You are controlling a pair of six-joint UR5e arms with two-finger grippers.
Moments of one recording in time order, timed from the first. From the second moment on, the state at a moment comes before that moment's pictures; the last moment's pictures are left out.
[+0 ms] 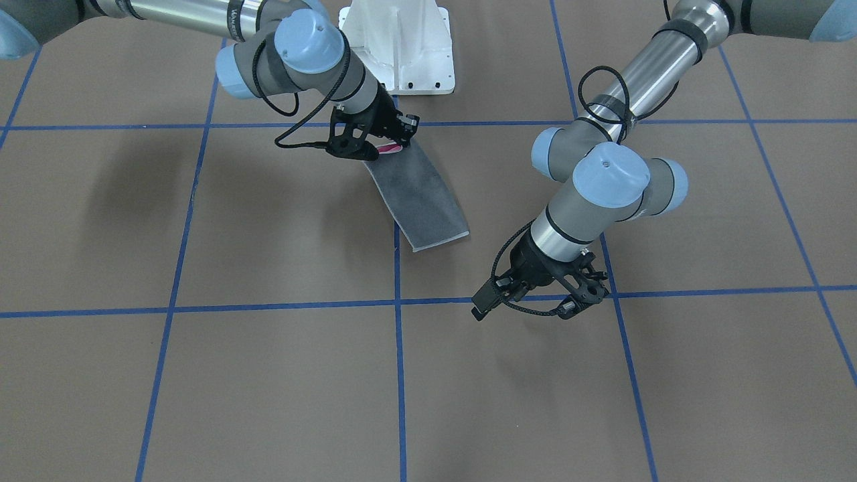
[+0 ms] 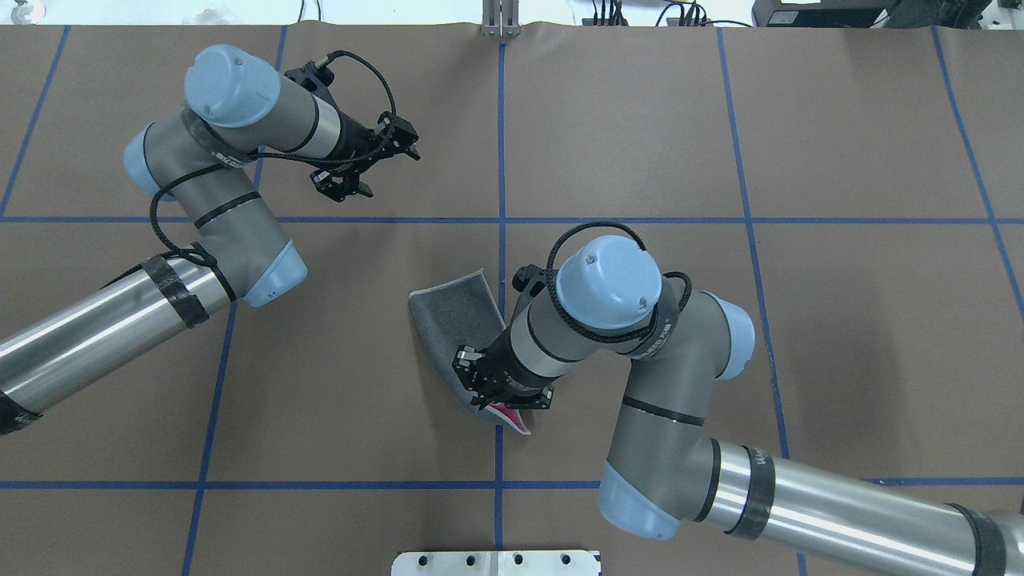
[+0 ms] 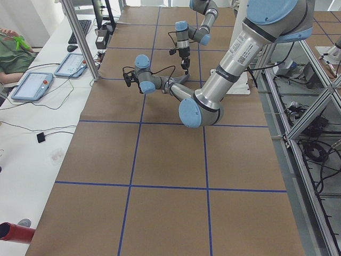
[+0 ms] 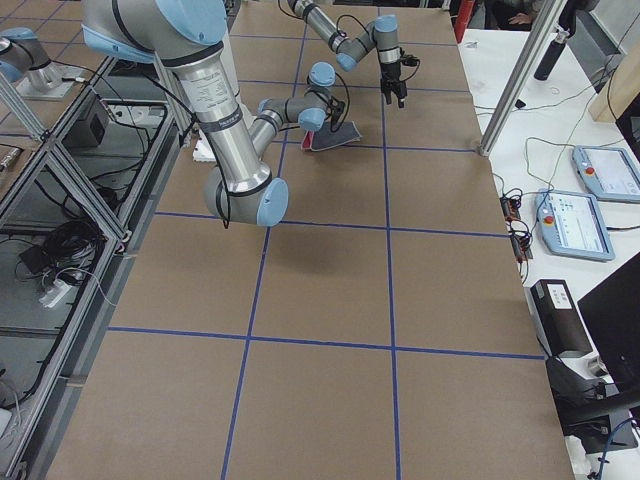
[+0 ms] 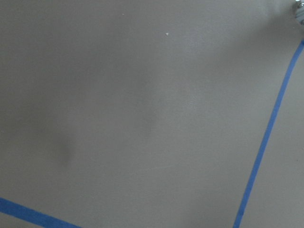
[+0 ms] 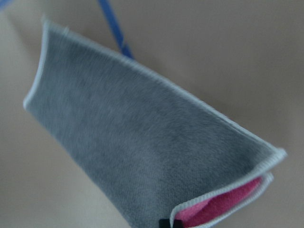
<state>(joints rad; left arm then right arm) -0.79 -2.26 -1.22 -2.35 -2.02 -1.70 0.39 -0.93 1.64 -1.15 2.08 1.76</state>
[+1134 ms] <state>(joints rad) -0.79 -2.25 -1.22 -2.37 -2.03 -1.70 0.36 -0.77 1.51 -1.12 2.02 1.77</state>
